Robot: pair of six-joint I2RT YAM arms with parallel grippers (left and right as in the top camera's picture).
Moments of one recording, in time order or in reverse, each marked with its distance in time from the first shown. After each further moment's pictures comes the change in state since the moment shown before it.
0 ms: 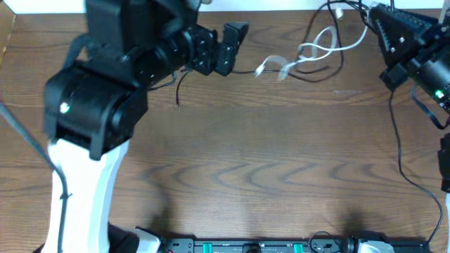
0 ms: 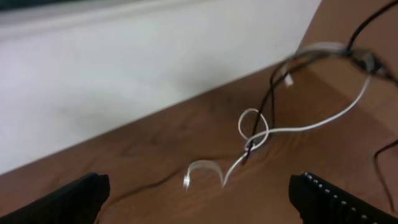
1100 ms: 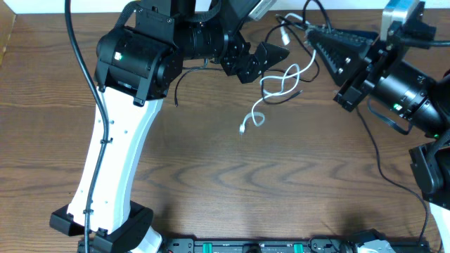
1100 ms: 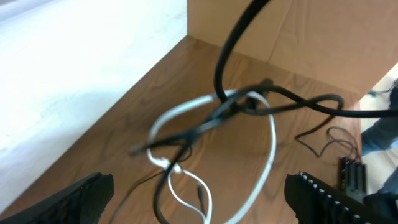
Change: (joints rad) left arm 0.000 0.165 0.000 0.037 0.483 0.315; right arm 0.303 0.001 0.000 0.016 0.016 0.072
